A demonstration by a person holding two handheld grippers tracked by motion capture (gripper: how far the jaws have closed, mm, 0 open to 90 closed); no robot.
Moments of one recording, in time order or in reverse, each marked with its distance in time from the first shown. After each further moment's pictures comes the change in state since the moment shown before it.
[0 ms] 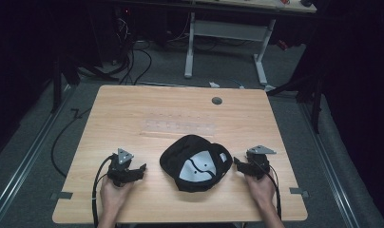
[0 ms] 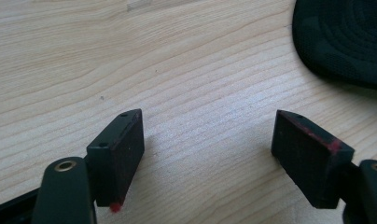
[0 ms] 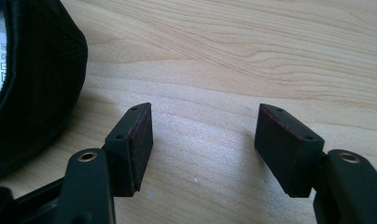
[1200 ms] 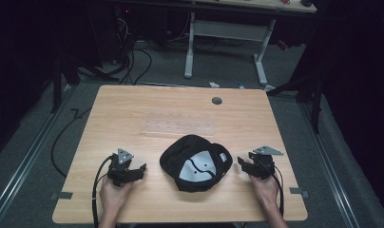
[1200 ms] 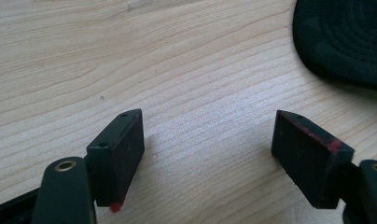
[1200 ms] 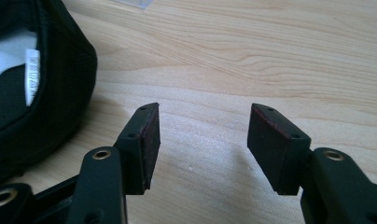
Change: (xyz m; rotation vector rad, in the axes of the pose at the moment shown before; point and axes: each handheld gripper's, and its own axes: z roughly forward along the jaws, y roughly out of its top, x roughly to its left) left arm 0.000 0.000 0.000 -0.002 0.002 -0.003; right arm -0.008 -0.001 -0.018 -0.033 0.035 0.032
